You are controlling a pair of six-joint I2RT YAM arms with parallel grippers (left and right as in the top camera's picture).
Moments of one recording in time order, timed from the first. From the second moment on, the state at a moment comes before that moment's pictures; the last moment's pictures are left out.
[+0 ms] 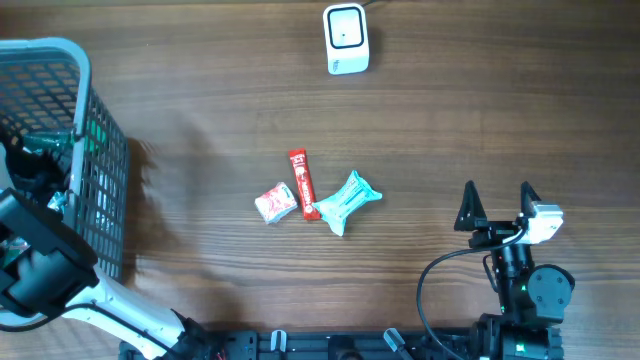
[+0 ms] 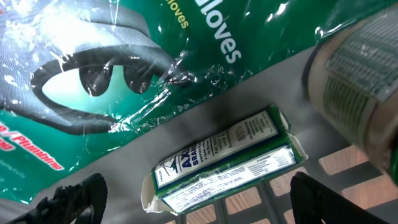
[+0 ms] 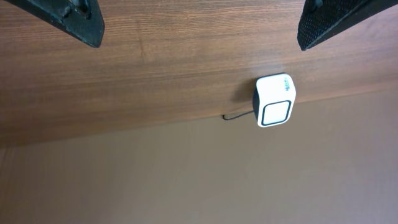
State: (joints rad) left arm 0.73 2.03 1.64 -1.28 0.11 -0.31; right arm -0.14 0.03 0.01 0.01 -0.18 0.18
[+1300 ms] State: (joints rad) left arm 0.60 2.01 1.43 -1.13 -0.06 0.13; right arm -0.14 0.03 0.01 0.01 -0.18 0.18
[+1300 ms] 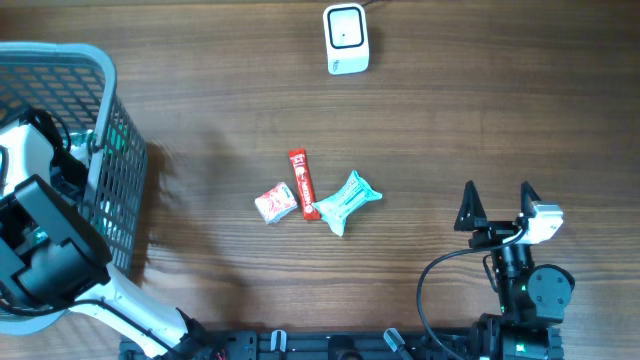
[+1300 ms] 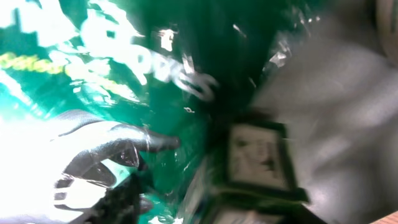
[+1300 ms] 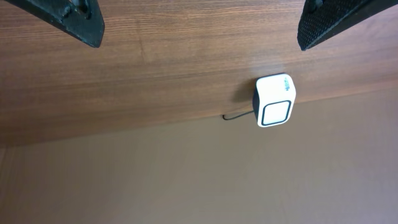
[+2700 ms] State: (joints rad) left arm 0.55 2.02 1.48 -1.18 0.06 0.10; right arm -0.14 0.03 0.01 0.01 -0.18 0.18
